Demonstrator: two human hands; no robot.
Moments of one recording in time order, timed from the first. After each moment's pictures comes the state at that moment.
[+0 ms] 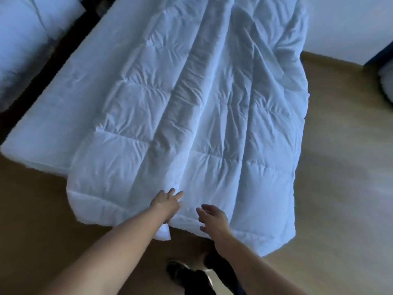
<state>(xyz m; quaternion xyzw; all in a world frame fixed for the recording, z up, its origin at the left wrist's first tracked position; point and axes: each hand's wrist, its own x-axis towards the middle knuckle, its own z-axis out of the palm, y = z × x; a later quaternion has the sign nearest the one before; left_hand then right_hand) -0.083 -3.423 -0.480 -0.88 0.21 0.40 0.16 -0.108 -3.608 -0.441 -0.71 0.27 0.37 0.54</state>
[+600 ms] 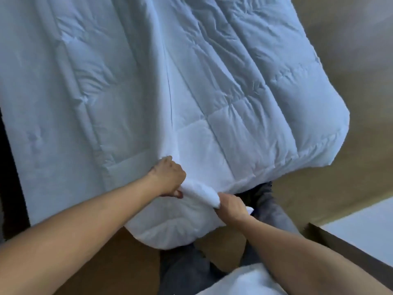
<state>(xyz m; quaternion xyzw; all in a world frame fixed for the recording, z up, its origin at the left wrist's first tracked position) 0.029 -3.219 -0.470 -0.73 0.52 0.32 0.31 -0.158 -3.368 -0.566 -0.85 0.19 0.39 0.29</state>
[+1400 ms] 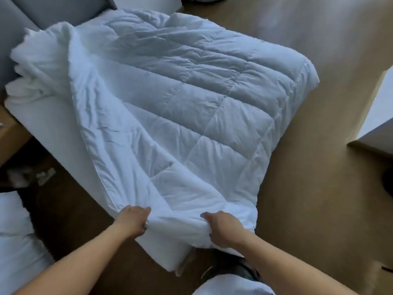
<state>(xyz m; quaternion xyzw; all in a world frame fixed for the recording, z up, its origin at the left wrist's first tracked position) 0.102 -2.696 -0.402 -0.75 0.50 0.25 0.34 -0.168 -2.858 -0.418 -0.85 0.27 0.22 0.39</state>
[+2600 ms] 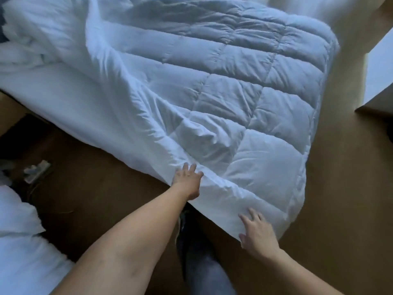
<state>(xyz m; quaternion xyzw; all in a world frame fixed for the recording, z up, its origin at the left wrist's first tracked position) 0.297 -2.490 -0.512 -0.73 0.61 0.23 0.21 0.022 -2.449 -0.558 -0.81 0.50 0.21 0.21</state>
